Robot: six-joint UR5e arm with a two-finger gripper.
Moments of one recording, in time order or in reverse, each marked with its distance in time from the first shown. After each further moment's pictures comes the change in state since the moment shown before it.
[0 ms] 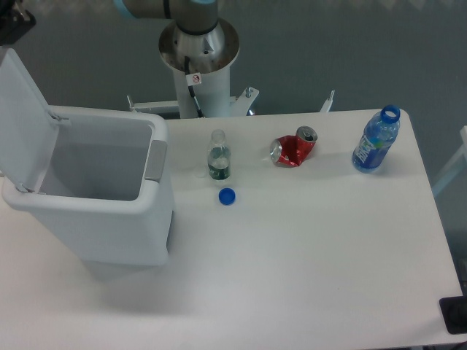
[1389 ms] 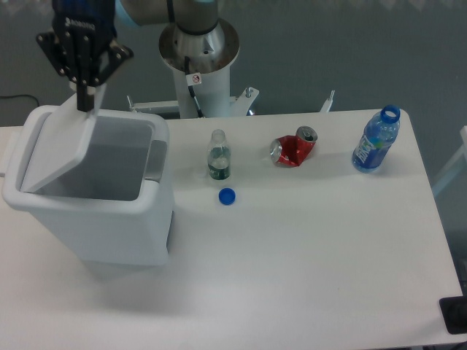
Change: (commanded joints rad) arm 0.199 -0.060 -0.044 0.005 0.031 0.005
